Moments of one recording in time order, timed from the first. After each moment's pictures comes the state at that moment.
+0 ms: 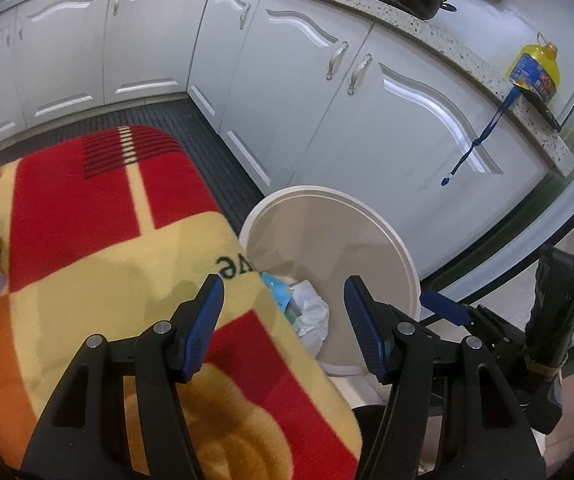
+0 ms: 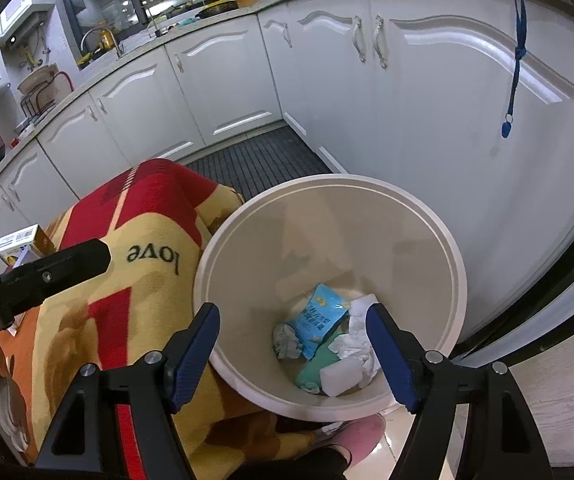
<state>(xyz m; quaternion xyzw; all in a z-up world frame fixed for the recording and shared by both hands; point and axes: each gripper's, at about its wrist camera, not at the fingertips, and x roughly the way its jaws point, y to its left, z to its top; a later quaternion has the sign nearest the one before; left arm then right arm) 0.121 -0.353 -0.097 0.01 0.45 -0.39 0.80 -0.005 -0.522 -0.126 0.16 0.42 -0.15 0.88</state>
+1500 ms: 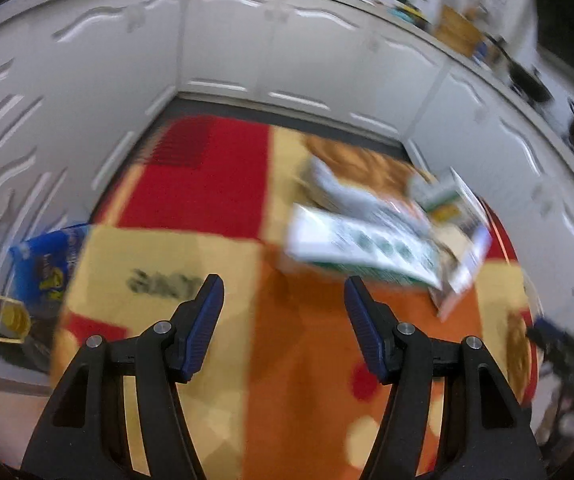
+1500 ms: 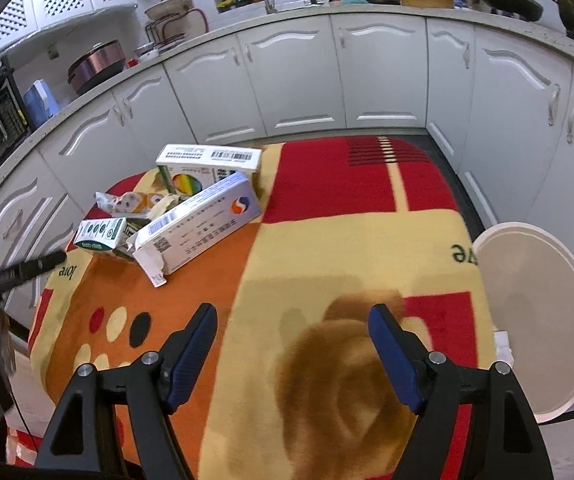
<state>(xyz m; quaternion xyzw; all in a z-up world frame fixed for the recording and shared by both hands) 0.152 0.052 -0.093 -0.10 0.44 -0.08 0.89 0.063 -0.312 -0.102 0.08 0.43 0.05 0.90</state>
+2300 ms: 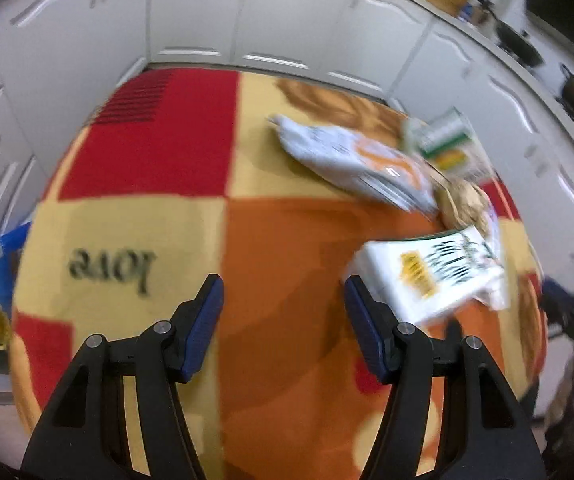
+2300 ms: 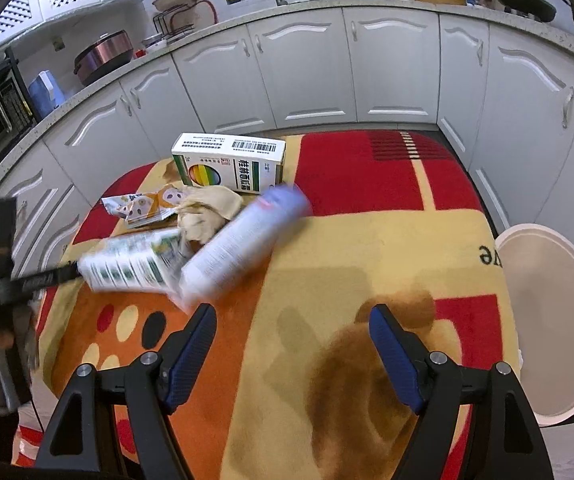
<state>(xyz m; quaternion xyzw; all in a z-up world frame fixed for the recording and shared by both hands) 0.150 0.023 -0.135 -0.06 0.50 -0.15 0.85 0.070 -0.298 -0.103 0.08 0.44 0.07 0.89</state>
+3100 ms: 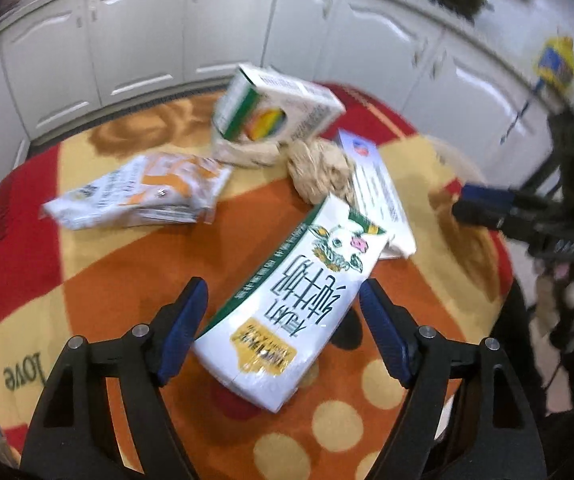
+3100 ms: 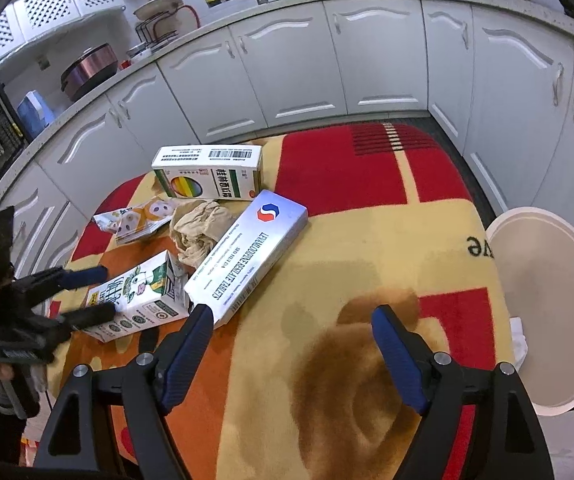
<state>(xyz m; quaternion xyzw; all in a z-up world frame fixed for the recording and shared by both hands) 0.149 -0.074 -0.117 0.08 0.48 -0.34 0.81 0.078 -0.316 -0.104 0.11 0.45 0.06 0.88</state>
